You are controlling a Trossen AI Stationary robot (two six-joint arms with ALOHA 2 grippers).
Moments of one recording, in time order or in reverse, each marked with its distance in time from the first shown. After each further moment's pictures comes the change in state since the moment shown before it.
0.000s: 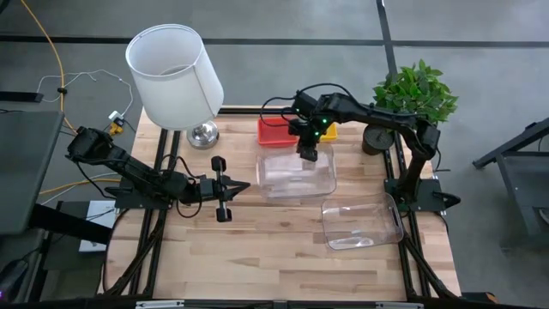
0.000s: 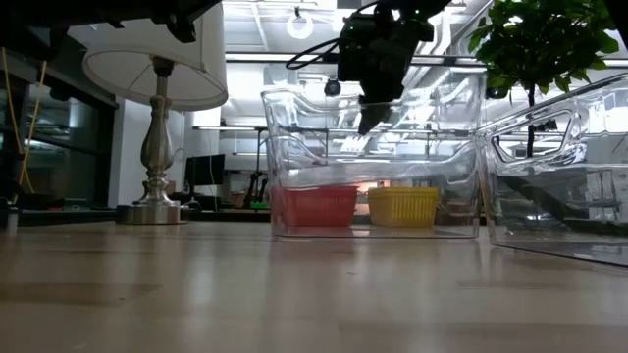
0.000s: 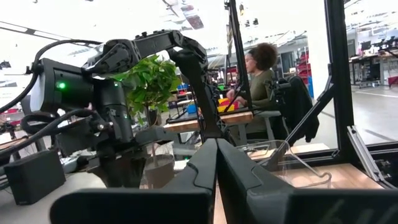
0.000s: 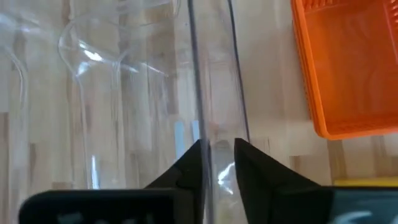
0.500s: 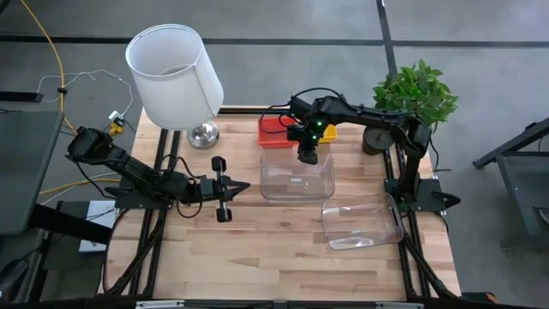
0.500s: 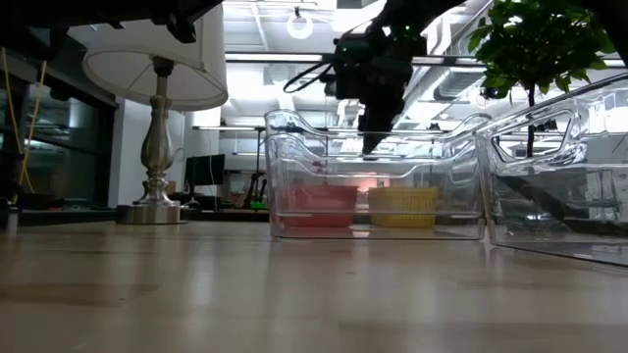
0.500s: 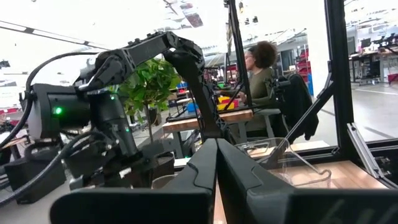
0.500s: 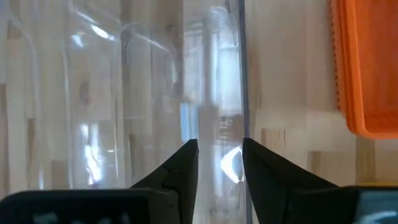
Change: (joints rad) left arm 0.000 0.000 0.000 -0.010 0.000 0.000; right arm -0.003 0.069 0.000 -0.046 -0.033 -0.079
